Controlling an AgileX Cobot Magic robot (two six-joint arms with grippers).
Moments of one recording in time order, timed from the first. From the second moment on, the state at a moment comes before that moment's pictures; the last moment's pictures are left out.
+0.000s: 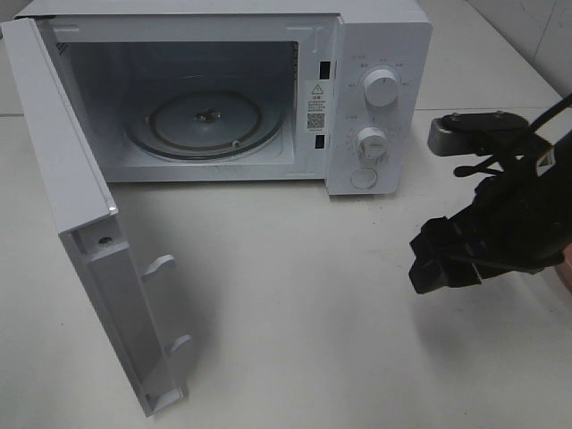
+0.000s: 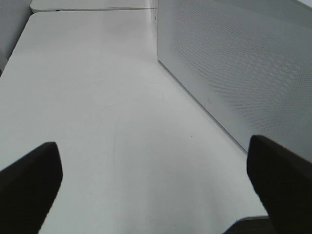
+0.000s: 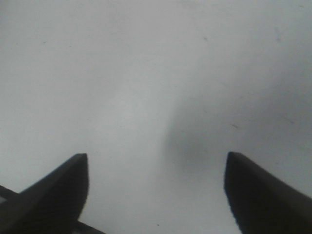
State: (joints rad) left arm 0.02 -0.01 -0.52 -0.09 1.08 0.07; right arm 0.34 1.39 -0.70 0.19 0.57 -0.07
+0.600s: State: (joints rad) left arm 0.02 -0.01 -0.52 -0.09 1.08 0.07; right arm 0.09 1.37 -0.82 -0.06 0.83 0.02
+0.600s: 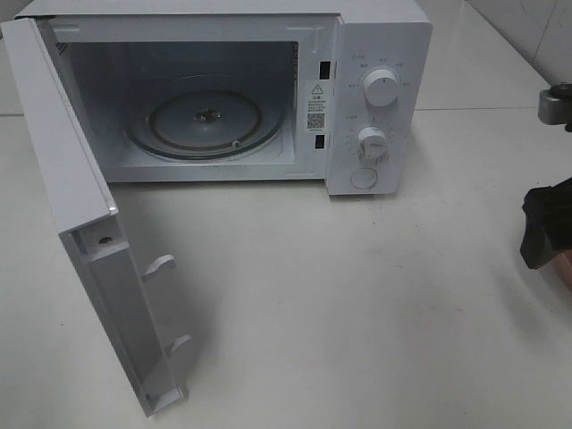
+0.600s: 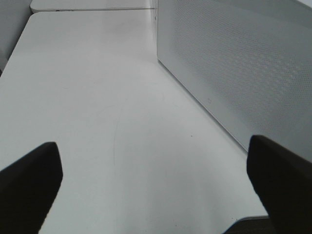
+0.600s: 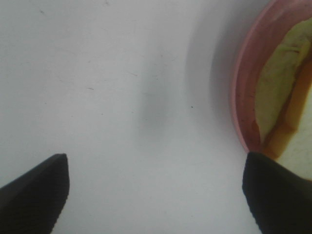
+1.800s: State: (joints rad) left arm 0.02 -0.01 -0.52 -0.09 1.08 0.07; right arm -0.05 1.82 -0.97 -0.11 0.70 0.03
